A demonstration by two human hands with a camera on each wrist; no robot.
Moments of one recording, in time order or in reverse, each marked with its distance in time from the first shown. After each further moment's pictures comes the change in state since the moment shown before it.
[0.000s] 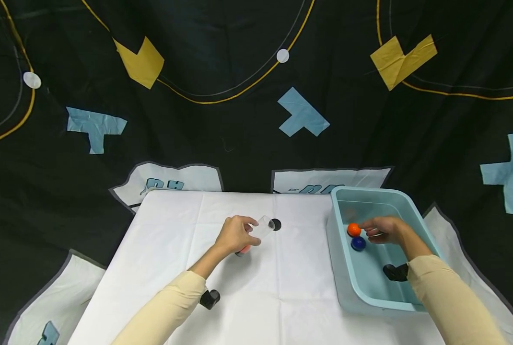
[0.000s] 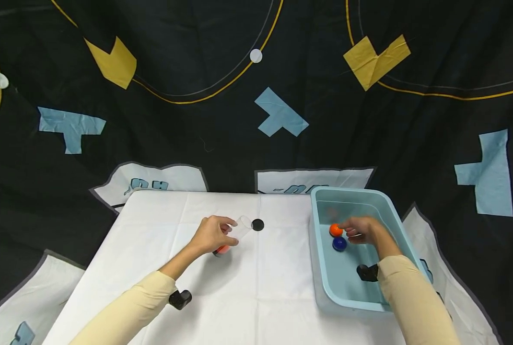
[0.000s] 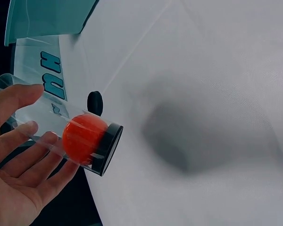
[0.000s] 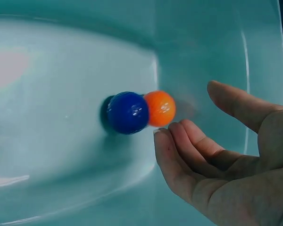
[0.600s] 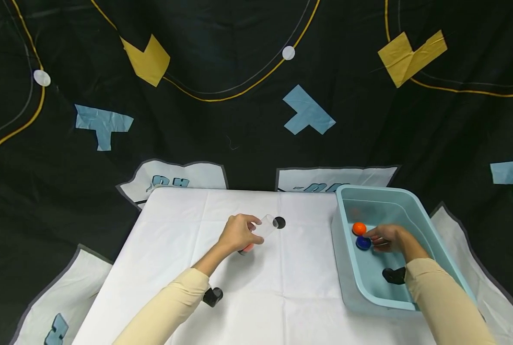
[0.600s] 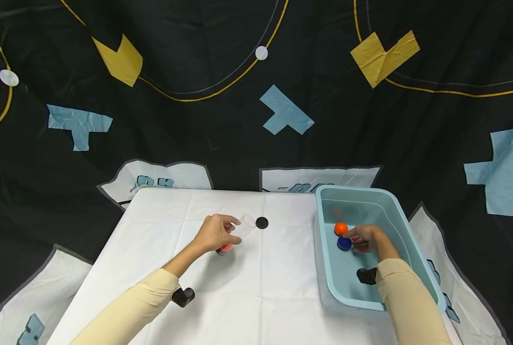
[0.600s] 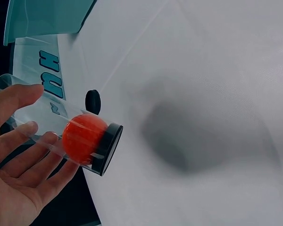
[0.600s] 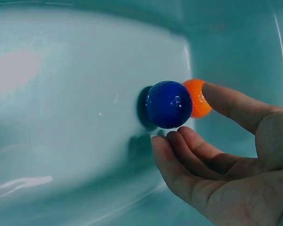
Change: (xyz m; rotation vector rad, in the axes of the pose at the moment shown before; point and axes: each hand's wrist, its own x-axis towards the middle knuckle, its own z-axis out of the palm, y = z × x) left_hand -0.003 -0.002 -0.001 0.005 -0.002 -0.010; right_hand 0.025 0.029 0.008 0.048 -0.008 0.090
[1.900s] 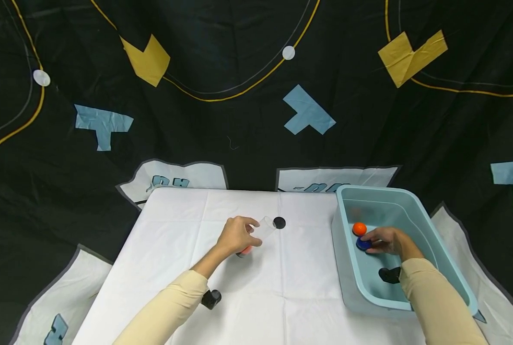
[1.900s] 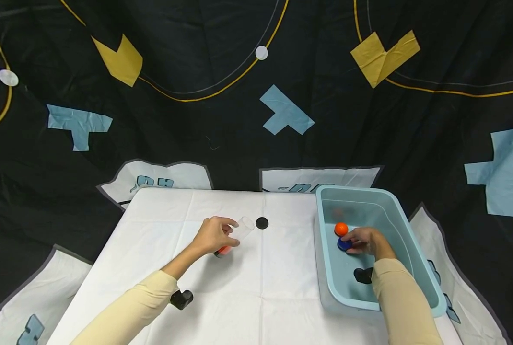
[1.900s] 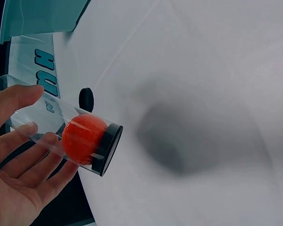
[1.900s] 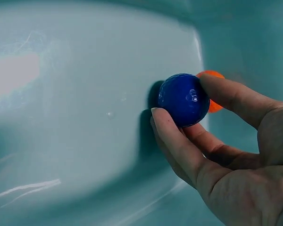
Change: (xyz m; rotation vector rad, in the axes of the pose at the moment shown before) left_hand -0.004 -0.004 0.000 0.007 0.005 -0.005; right_hand 0.016 0.012 0.005 0.144 -0.025 0.011
